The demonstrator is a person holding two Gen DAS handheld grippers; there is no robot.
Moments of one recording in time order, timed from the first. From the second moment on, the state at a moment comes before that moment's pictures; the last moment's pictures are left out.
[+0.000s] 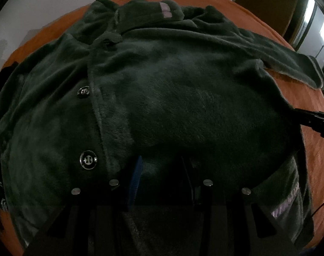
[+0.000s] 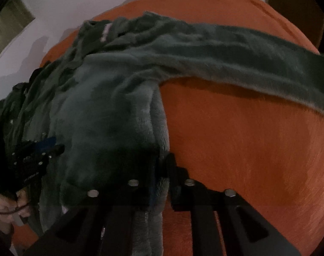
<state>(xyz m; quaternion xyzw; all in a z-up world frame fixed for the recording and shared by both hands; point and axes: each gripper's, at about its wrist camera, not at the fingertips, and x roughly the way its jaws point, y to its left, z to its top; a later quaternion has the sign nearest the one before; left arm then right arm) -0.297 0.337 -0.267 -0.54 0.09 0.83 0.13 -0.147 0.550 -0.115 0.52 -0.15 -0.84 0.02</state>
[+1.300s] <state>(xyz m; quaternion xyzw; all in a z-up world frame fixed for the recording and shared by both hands) -0.282 0.304 -0.215 -0.49 0.02 0.86 0.14 -0.102 0.561 -0.032 0.47 -0.20 -0.86 -0.02</state>
